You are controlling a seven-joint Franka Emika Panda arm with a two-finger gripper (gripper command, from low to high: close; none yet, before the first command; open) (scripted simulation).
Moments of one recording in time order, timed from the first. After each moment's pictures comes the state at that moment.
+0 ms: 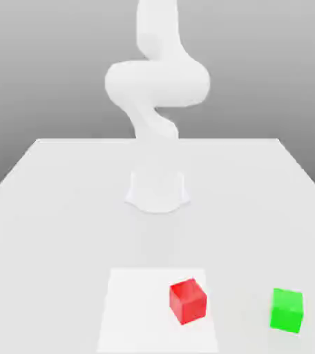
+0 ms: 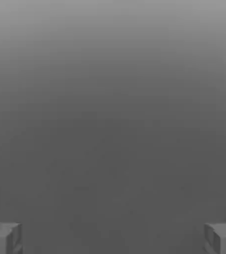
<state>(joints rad) 0.02 -0.71 -0.01 -2.34 0.00 2.35 0.77</state>
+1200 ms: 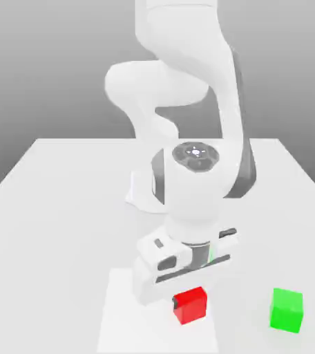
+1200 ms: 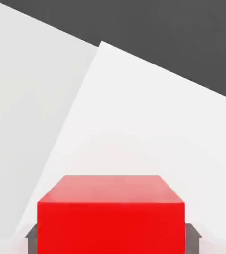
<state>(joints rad) 0.14 0.27 -0.01 -2.64 0.01 2.91 0.49</state>
